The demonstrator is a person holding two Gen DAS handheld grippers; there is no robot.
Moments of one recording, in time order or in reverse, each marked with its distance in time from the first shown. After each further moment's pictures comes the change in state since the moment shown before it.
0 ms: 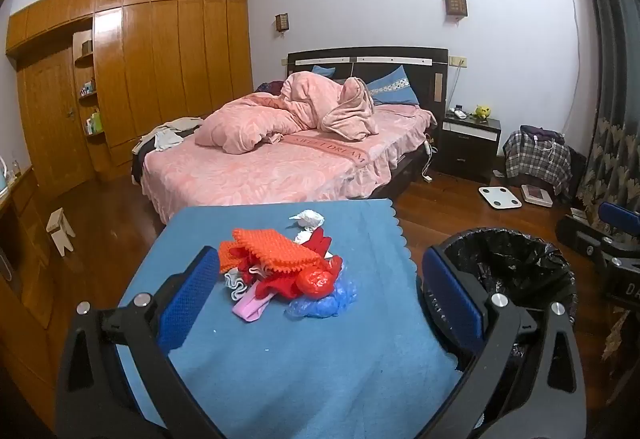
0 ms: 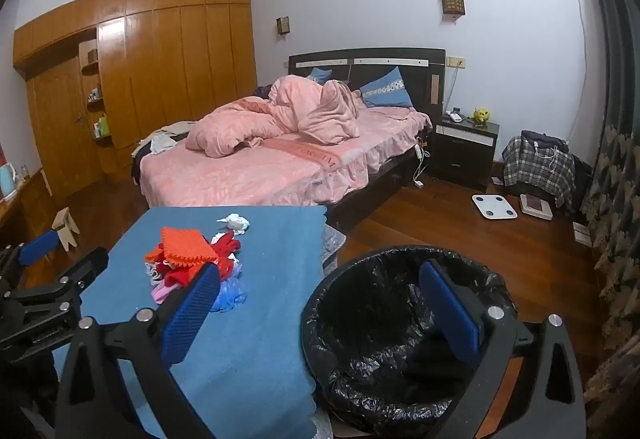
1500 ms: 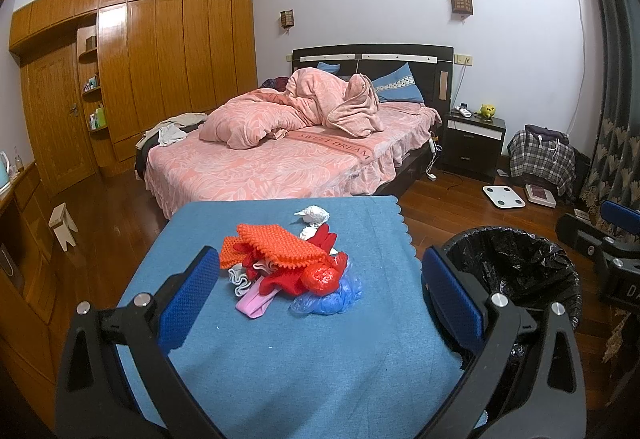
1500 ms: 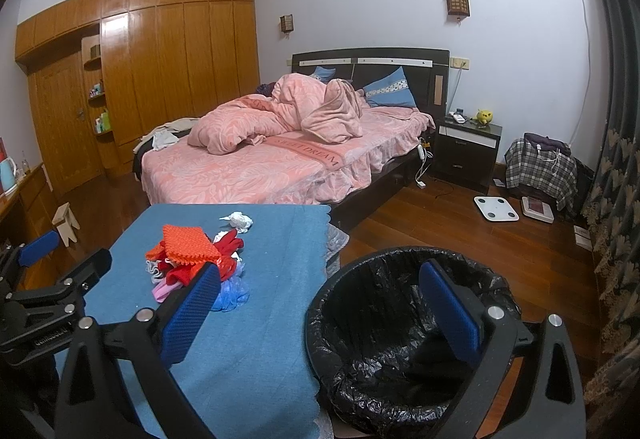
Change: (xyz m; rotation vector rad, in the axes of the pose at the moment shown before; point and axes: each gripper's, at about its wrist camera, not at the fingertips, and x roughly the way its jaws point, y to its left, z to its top) left arm 0.001 0.005 -0.002 -0.006 0.010 0.007; right arm 0.002 0.005 0.001 -0.008 0.001 -0.001
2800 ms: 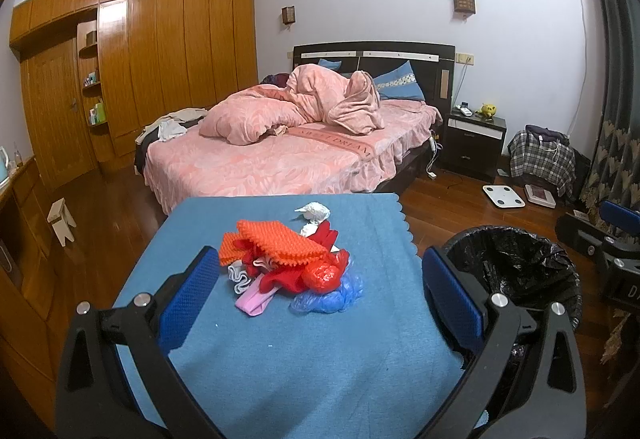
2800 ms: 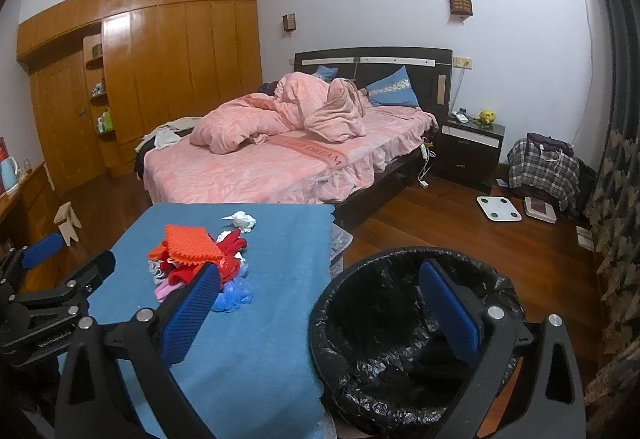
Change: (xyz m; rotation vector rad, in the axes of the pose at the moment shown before) left arm 0.000 0.000 0.000 -0.003 0.005 -0.001; right arm 0.008 0.011 0.000 -0.008 0.003 0.011
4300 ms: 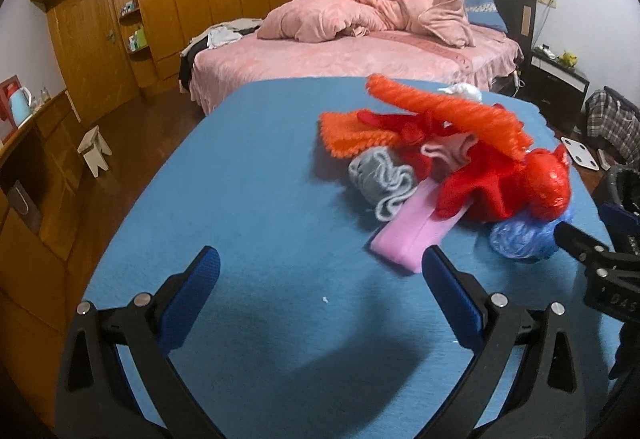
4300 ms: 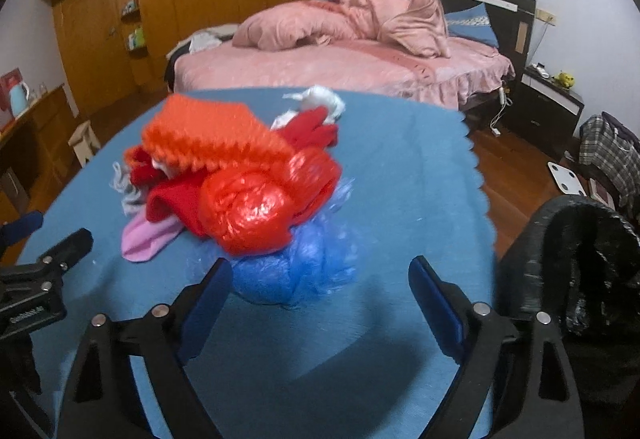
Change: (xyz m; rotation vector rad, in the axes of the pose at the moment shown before) left arm 0.186 0.150 -0.111 -0.103 0.279 0.184; right arm 0.246 0.129 -0.092 -0.138 0.285 0.137
